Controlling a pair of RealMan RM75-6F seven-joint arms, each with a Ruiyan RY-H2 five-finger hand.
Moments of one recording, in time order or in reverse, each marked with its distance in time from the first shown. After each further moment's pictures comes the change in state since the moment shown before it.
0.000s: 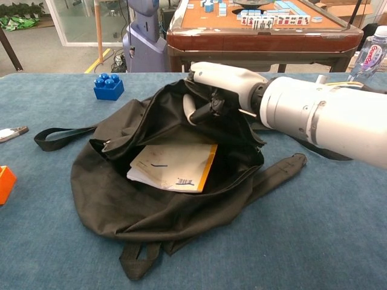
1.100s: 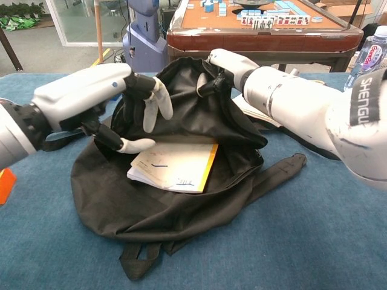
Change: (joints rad) left arm -0.395 -0.511 -0.080 0.396 0.075 -0.317 -0.050; right arm 0.100 -0.165 0.121 0.297 0.206 0.073 0.049
